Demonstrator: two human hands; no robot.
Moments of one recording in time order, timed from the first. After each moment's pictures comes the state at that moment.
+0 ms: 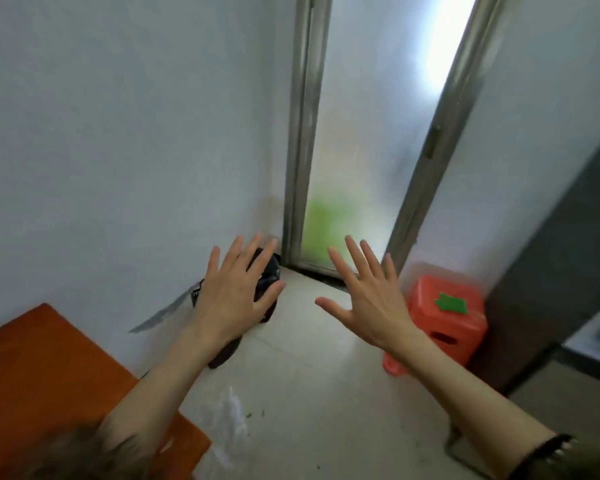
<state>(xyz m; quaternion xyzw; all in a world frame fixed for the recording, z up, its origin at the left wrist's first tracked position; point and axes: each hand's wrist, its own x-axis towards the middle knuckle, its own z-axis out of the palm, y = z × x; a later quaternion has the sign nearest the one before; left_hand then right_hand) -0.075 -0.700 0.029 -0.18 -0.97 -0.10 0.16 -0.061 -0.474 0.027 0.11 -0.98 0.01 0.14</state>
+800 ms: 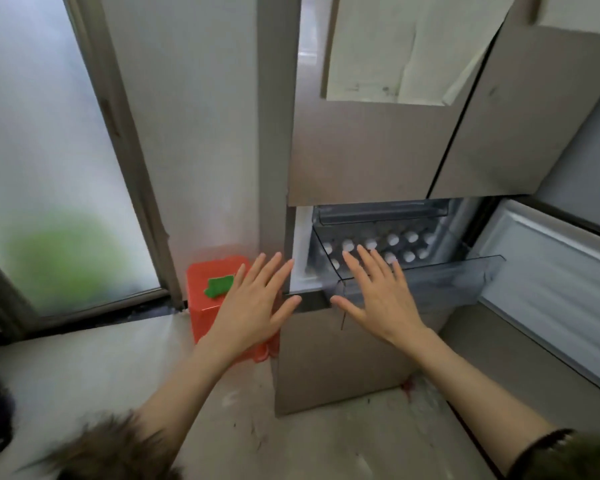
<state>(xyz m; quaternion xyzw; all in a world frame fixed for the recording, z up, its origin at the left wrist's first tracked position) -0.066 -0.103 -0.019 -0.55 -0.82 -0.14 0.05 0.100 0.046 0.002 -0.30 -0.95 -0.03 0.08</state>
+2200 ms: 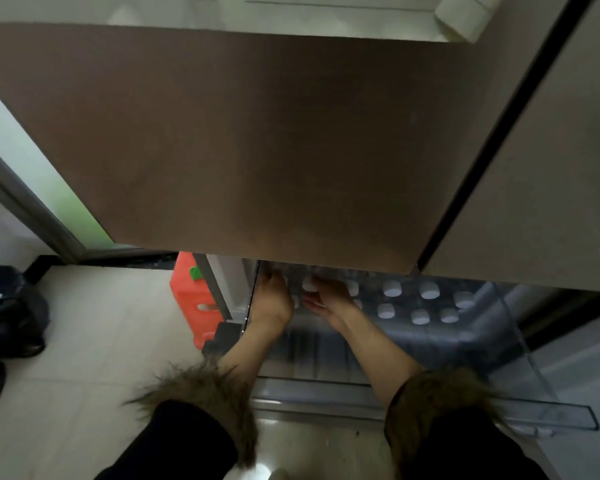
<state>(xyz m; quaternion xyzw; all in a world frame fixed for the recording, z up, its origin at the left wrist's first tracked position) -0.091 0.258 -0.127 -0.18 -0.94 -0.26 -0.11 -0.049 0.356 -0.120 -0.42 -0.49 0.76 -0.02</state>
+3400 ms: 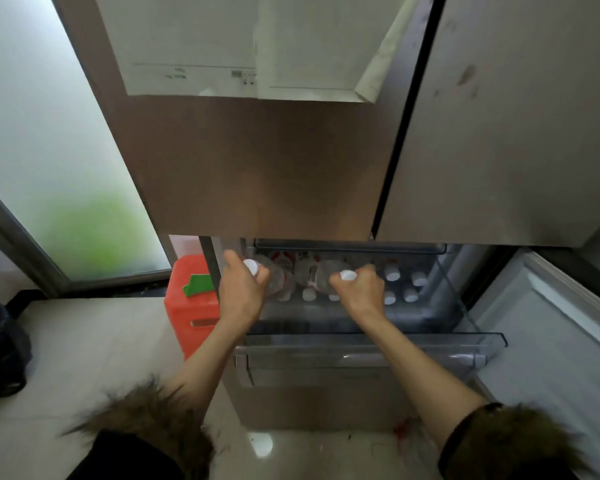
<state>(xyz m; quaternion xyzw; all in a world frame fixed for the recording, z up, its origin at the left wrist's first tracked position) -0.028 0.181 -0.036 -0.14 -0.88 -0.45 0.00 0.071 0.326 -0.030 -0.45 -0.76 0.43 0.18</state>
